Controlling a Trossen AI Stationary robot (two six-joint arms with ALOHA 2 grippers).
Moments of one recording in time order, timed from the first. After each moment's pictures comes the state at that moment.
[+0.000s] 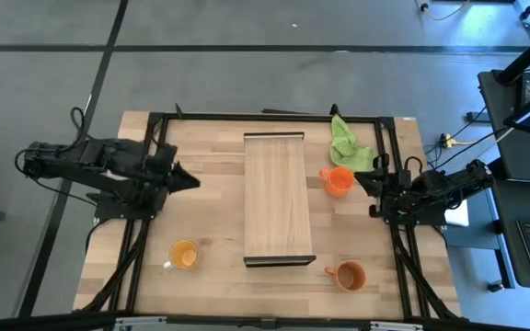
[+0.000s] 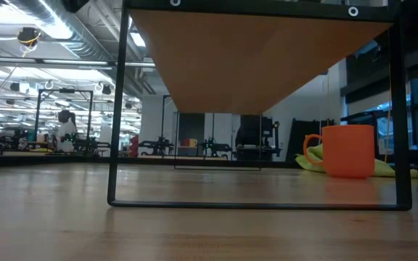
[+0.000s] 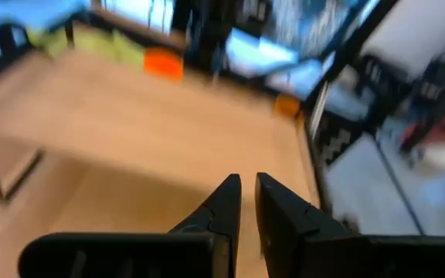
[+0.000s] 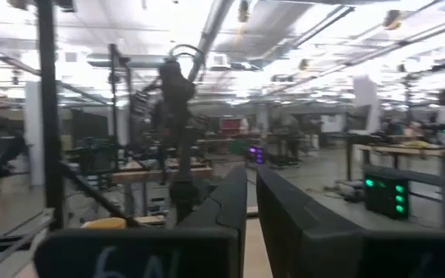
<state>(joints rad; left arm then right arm) -0.12 0.66 0.92 -0.60 -0.07 -0.44 0.34 0.04 0.02 0.45 0.52 -0.17</state>
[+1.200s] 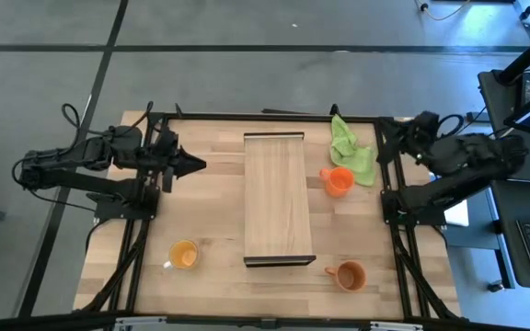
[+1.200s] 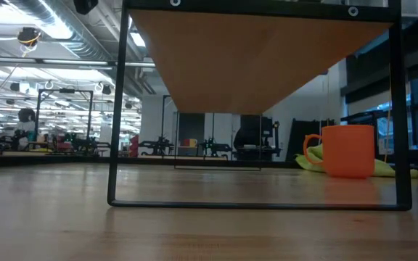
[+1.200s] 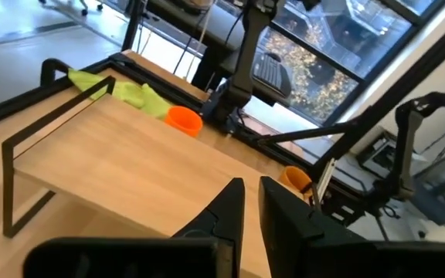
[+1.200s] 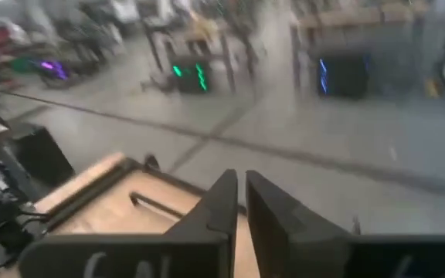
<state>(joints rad) 0.06 0.67 0.92 -0.48 0.00 -0.52 0.31 0.78 1.24 -0.95 1.13 0.71</state>
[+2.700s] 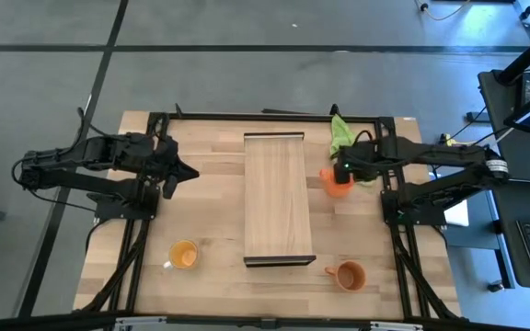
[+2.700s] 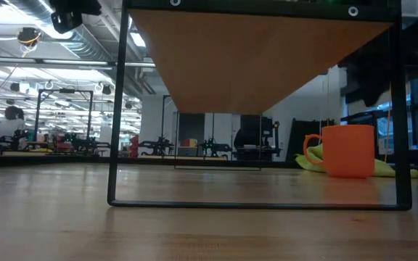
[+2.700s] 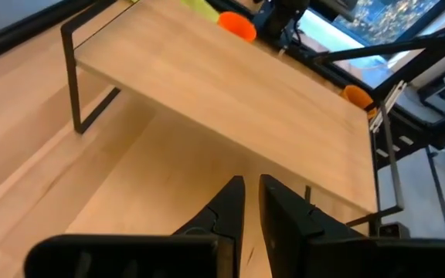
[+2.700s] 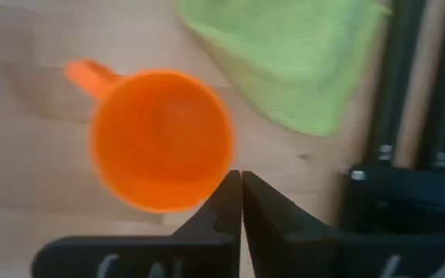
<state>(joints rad) 0.06 0.67 0.92 -0.80 -0.02 -0.52 -0.18 1.19 0.99 -1.31 0.19 1.27</state>
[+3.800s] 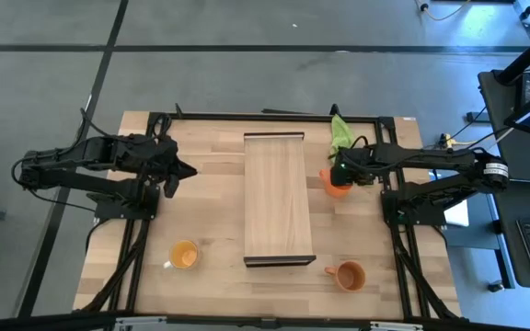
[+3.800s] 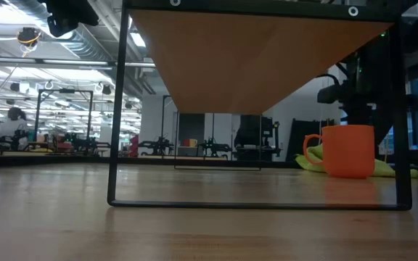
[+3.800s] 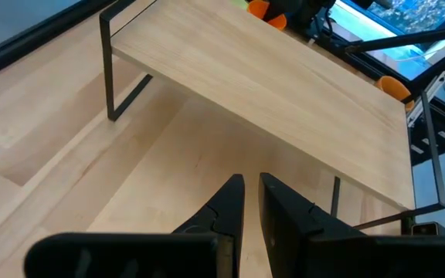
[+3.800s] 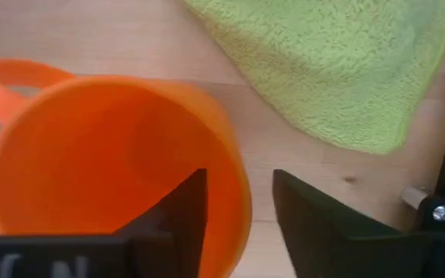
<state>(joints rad) 0.06 0.67 0.92 -0.85 -0.09 -0.51 -0.31 1.19 0.71 -0.97 0.11 1.20</state>
